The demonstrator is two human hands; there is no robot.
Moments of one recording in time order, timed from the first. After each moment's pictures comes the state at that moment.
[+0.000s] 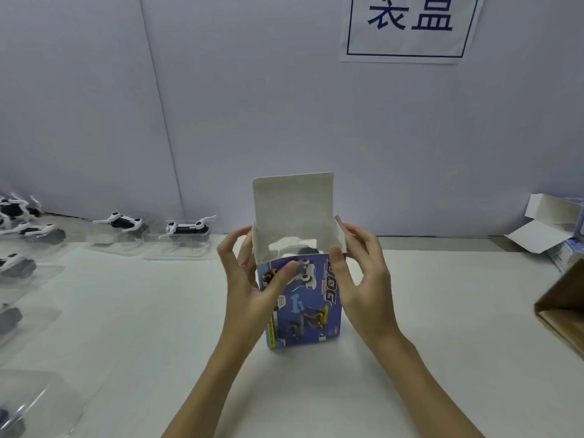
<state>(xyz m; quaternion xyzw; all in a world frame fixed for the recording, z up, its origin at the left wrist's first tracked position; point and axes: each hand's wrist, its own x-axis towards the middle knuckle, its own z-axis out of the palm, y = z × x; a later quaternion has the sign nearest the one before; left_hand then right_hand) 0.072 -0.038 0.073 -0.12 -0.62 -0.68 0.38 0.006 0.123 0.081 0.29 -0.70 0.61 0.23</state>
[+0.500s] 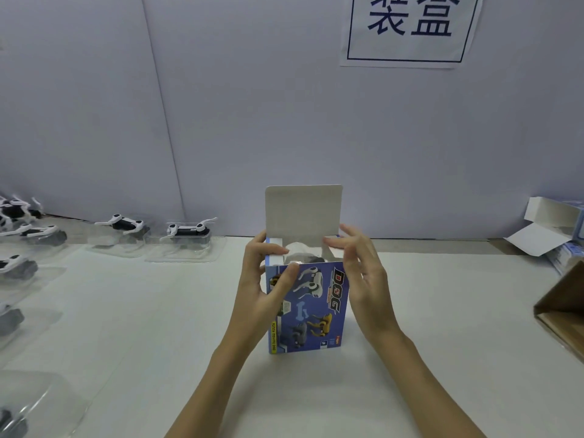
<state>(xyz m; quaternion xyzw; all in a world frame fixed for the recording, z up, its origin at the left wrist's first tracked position) 0.066 -0.040 0.069 -0.07 -0.72 -0.57 0.38 0.001 0.126 0.082 0.30 -0.69 0.64 0.16</state>
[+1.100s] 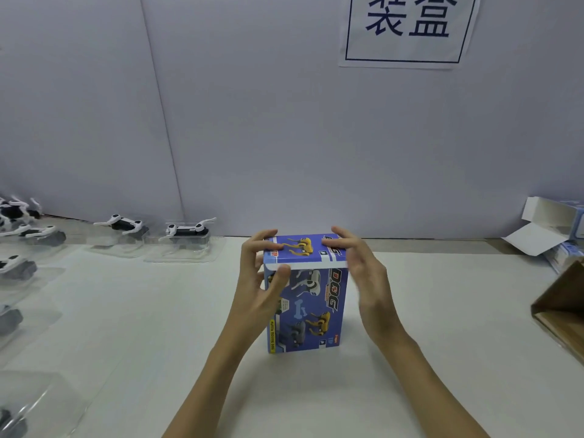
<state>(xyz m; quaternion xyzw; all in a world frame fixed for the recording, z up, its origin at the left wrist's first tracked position) 0.062 -0.049 0.069 -0.09 -0.71 -0.61 0.35 -0.004 0.135 0.077 0.34 -0.62 0.70 0.09</state>
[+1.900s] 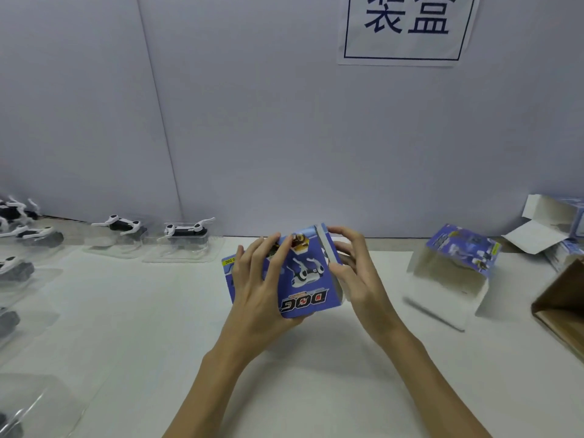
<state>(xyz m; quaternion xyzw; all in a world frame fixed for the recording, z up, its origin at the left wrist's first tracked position) 0.056 -0.052 0.048 -0.10 -0.88 -0.19 0.43 0.000 0.133 0.084 0.32 -0.64 0.70 0.02</state>
